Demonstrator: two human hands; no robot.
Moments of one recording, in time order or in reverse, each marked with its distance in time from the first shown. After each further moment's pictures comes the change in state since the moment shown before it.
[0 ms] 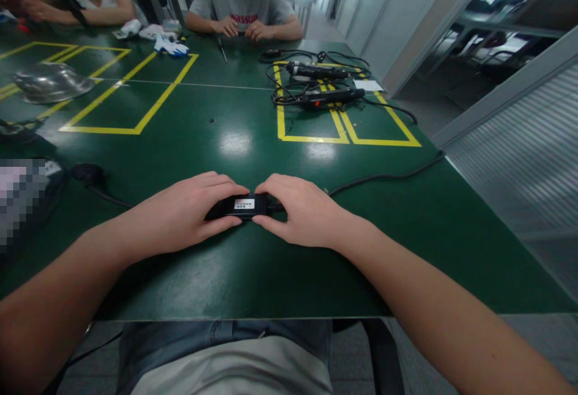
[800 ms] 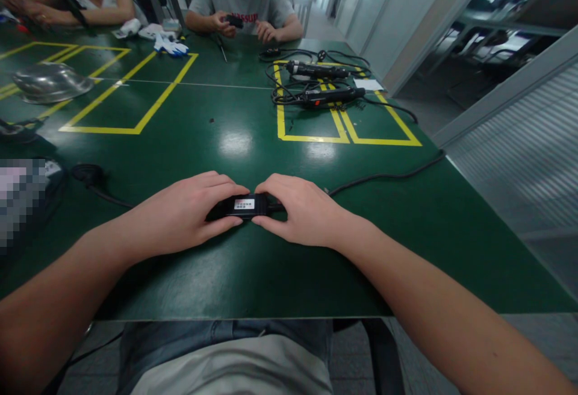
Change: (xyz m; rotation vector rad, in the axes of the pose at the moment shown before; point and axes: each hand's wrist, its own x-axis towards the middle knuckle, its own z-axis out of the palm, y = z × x) left_hand -0.001 0.000 0.001 0.023 0.019 0.021; right_hand 0.000 0.000 0.000 0.009 0.001 -0.004
